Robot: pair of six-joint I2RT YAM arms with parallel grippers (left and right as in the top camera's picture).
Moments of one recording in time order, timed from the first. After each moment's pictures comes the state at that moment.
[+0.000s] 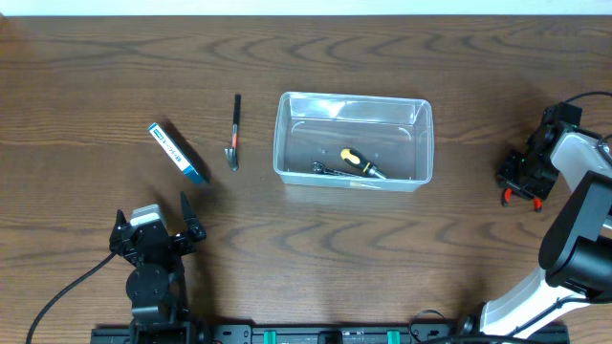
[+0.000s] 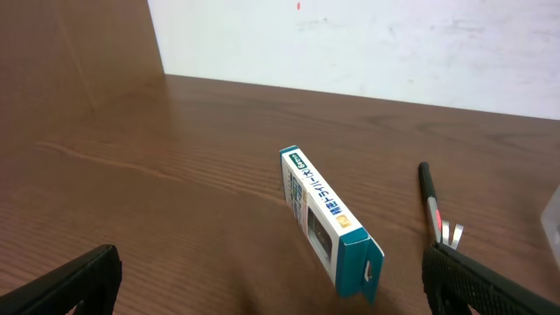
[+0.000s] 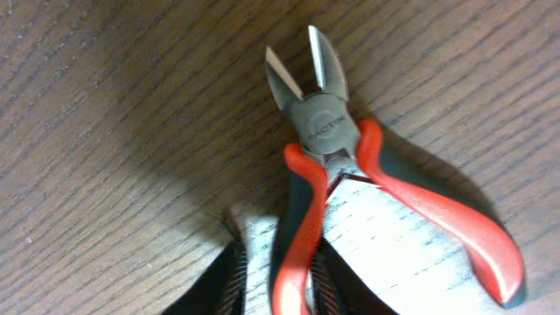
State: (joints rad) left arm 0.06 0.01 0.08 -0.24 -0.22 -0.04; right arm -0.39 1.92 1.17 -0.77 0.02 0.23
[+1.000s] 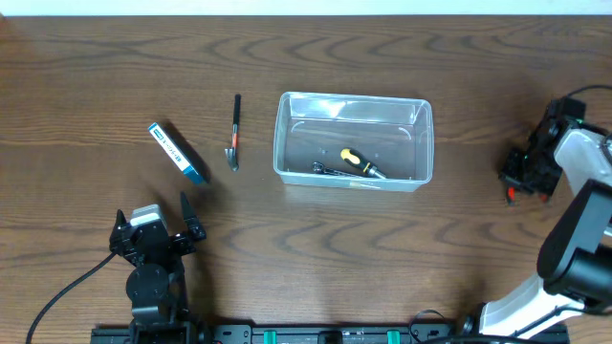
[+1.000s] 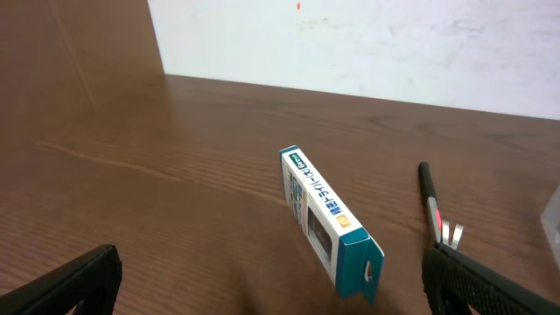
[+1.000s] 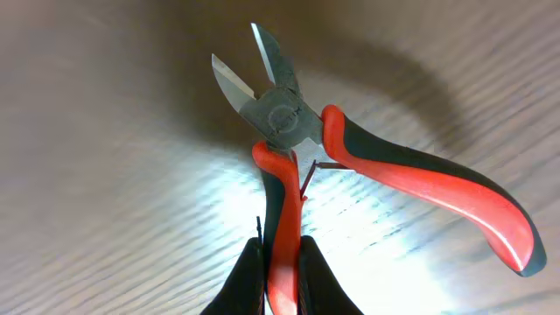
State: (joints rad) left arm 0.06 0.01 0.08 -0.24 -0.22 -0.04; right arm -0.37 1.84 1.23 -0.85 0.03 0.17
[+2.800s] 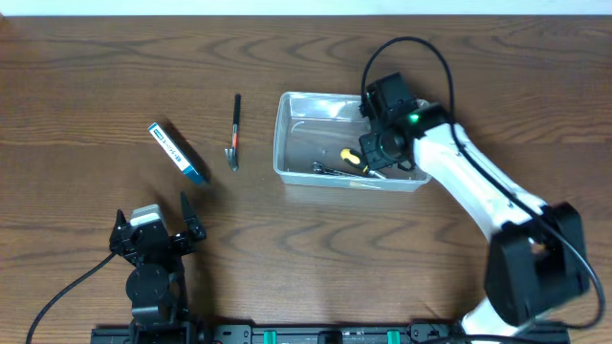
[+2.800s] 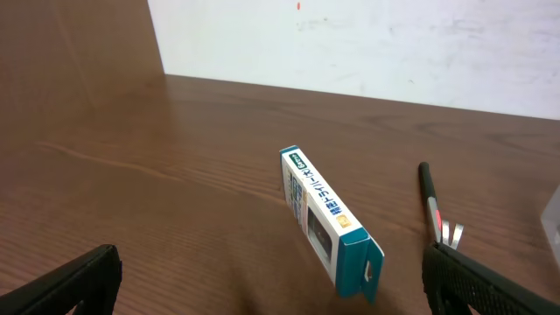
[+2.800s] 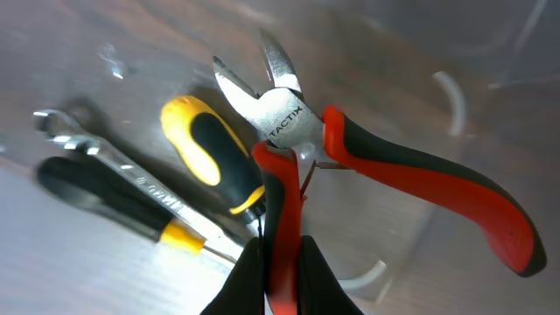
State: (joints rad) left arm 0.06 0.01 0.08 -0.24 -0.22 -0.04; right arm 0.42 1.80 1.31 -0.79 0.04 0.09
